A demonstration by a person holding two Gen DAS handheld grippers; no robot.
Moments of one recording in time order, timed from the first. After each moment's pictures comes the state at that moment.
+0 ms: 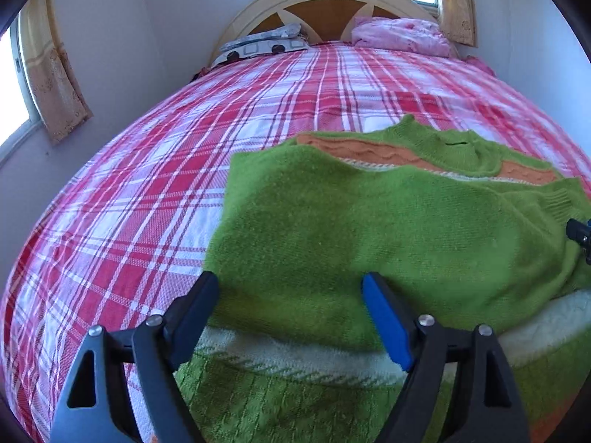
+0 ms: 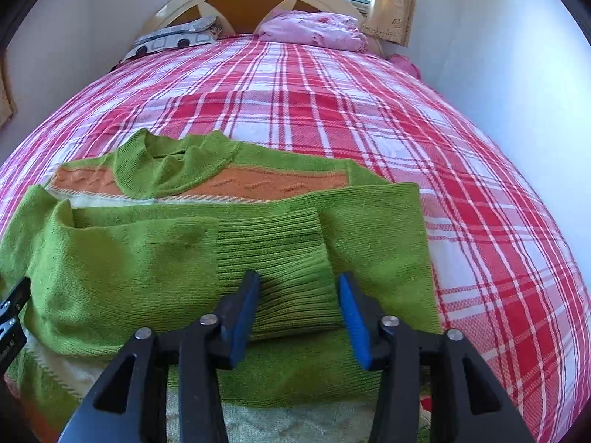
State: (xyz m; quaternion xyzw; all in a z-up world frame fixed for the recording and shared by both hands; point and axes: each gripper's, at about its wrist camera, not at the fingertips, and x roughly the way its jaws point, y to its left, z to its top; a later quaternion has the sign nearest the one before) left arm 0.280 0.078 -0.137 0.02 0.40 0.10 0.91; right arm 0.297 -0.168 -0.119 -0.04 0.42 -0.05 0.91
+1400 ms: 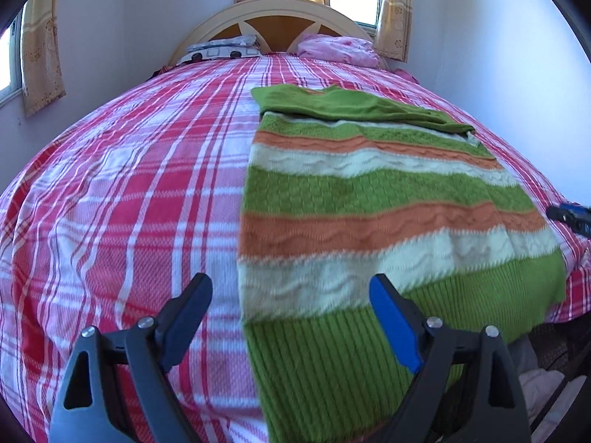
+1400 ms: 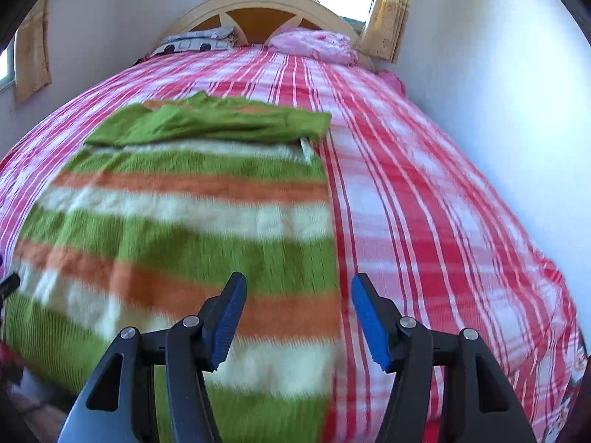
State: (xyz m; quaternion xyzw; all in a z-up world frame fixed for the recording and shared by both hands) left arm 0.009 0.143 -0.151 -0.02 0.37 -0.05 0.93; right arm 0.009 -0.207 -0.087 -0.07 0.41 -0.03 0.91
